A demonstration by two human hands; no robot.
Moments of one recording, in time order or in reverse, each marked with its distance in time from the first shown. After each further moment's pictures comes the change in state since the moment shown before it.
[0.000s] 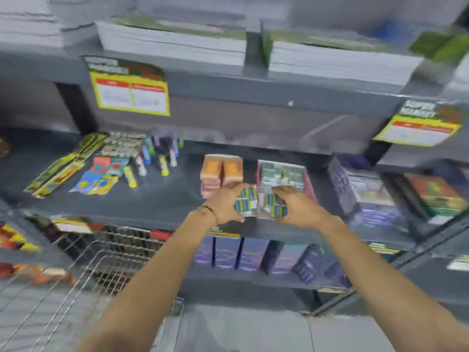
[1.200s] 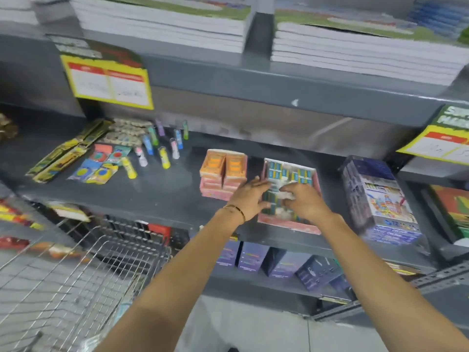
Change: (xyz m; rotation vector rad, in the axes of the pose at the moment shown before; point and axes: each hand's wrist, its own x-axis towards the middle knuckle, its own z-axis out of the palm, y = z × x) left_hand 0.048 0.006 0.038 0.080 0.054 -0.038; right_hand 0.042 0.006 0.001 0.115 0.007 0.157
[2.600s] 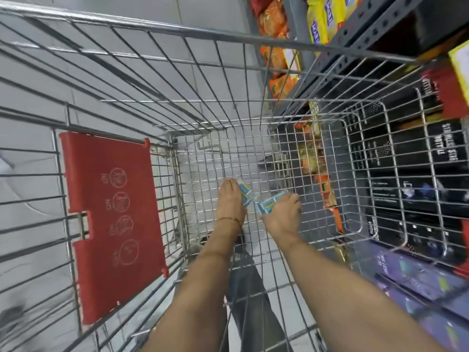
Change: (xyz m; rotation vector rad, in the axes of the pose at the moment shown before) left_hand -0.398 -0.339 0.261 -0.444 0.254 -1.598; right_hand -0.040 -0.298 0.542 -0.695 -0.513 -0.520
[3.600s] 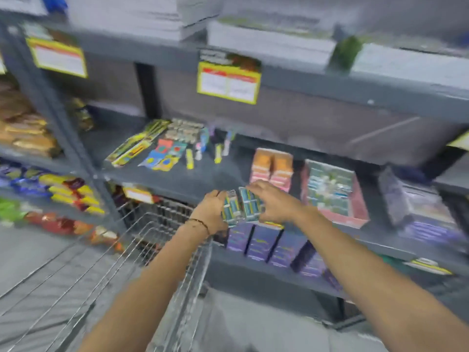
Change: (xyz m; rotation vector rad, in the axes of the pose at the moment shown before) left_hand -0.288 0.319 -0.165 0.403 -0.061 1.404; right_hand -0.320 0.329 -0.219 0.384 0.490 0.083
